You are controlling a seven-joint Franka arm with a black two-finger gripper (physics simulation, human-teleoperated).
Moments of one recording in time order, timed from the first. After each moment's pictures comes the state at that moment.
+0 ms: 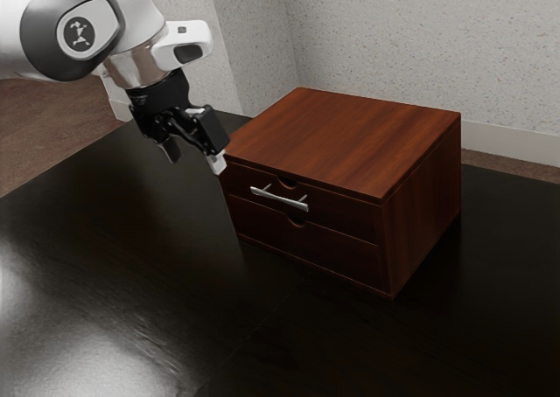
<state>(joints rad) -0.21 -0.05 0.30 -1.50 -0.01 1.61 0.05</state>
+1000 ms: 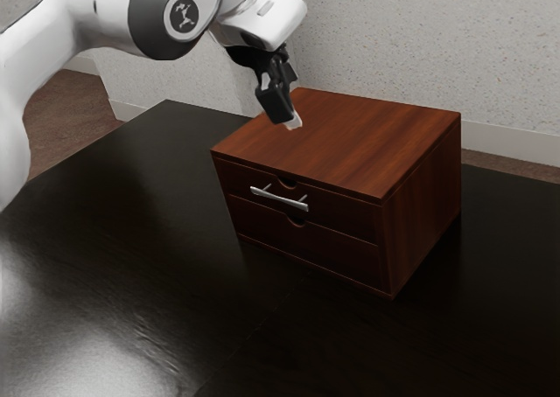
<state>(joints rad) -0.20 0.23 0.16 -1.14 0.03 1.79 0.90</state>
